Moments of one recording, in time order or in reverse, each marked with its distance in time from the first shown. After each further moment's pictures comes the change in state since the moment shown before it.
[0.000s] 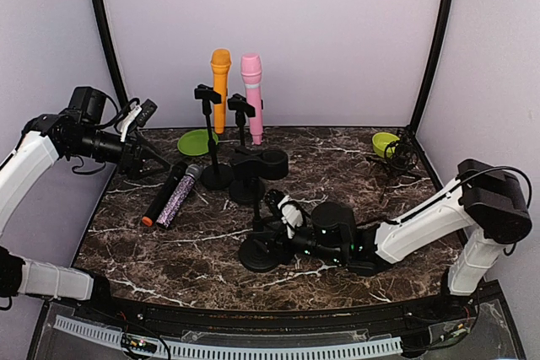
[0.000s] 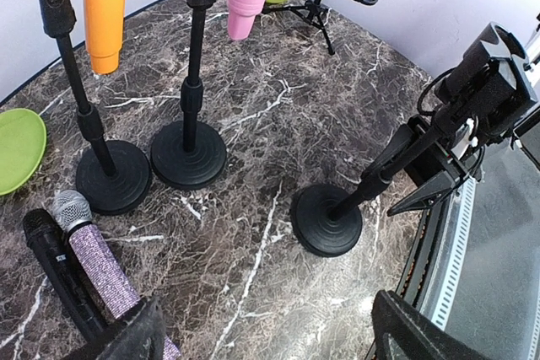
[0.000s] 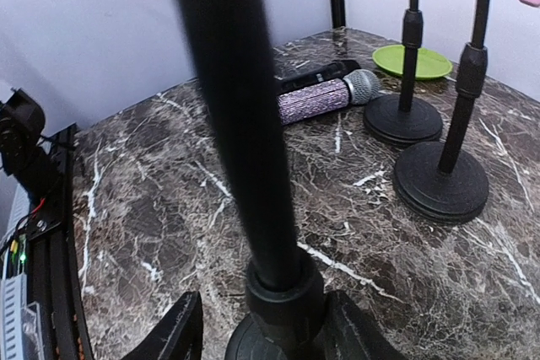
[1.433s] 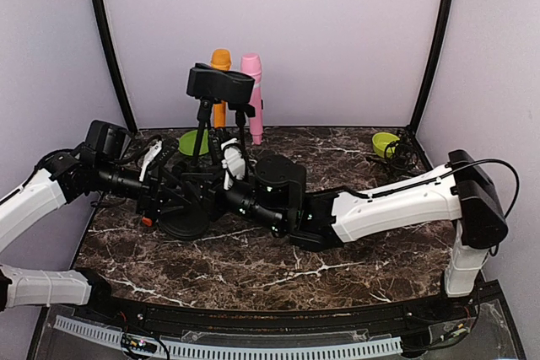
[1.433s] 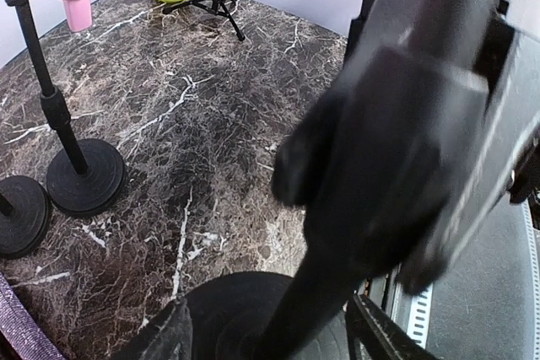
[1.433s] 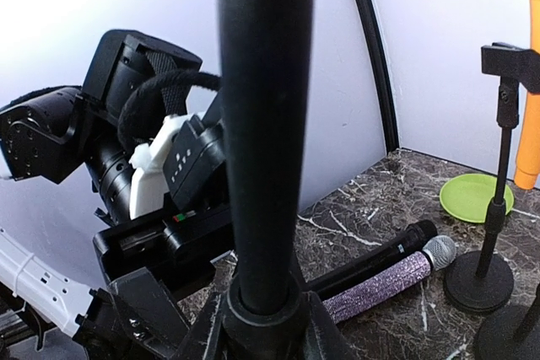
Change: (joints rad) left arm -0.268 -0.167 -0.328 0.291 0.013 -0.108; right arm 0.091 0.167 0.630 -0.153 0.104 0.092
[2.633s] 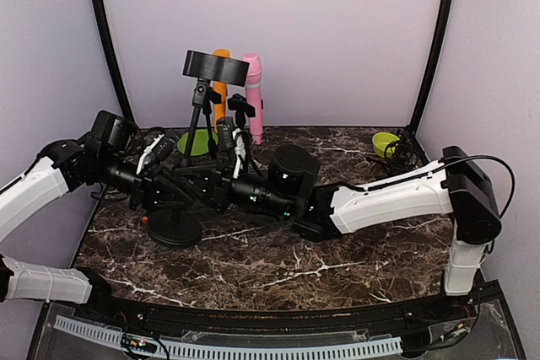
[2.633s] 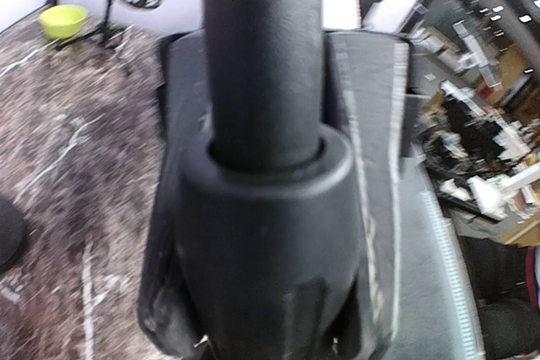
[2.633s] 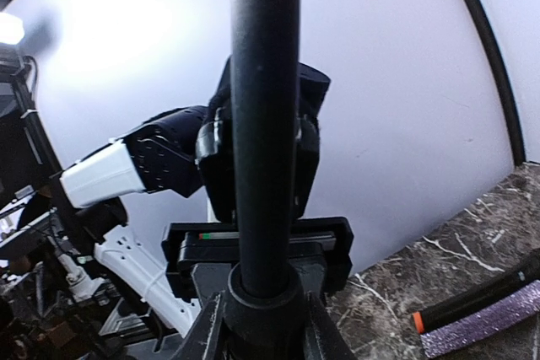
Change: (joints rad) left arm -0.024 0.071 0.104 -0.087 0.298 0.010; right arm -0.076 0.025 -0.024 0.213 -0.401 0.218
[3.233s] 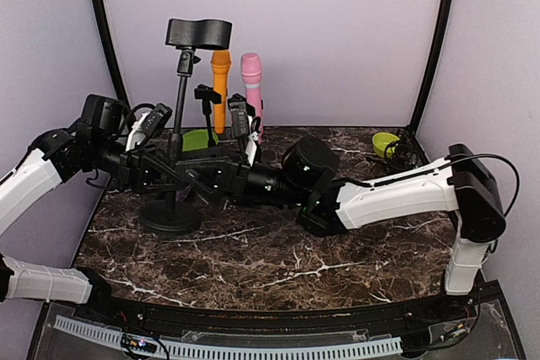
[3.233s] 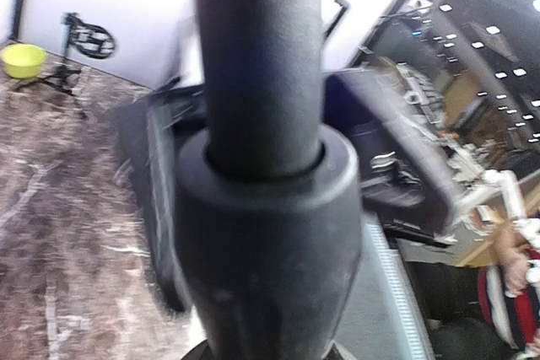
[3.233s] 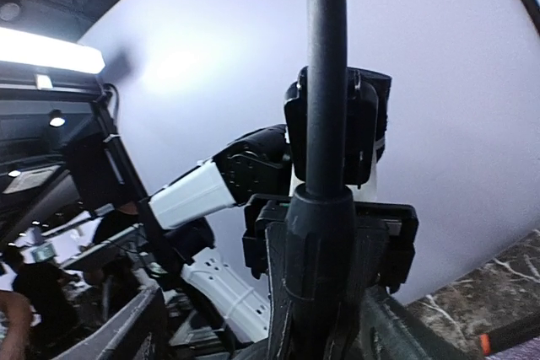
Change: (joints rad) left arm 0.000 0.006 0.100 0.044 0.188 -0.175; right arm -0.037 0.001 -0.004 0.235 -0.250 0.202
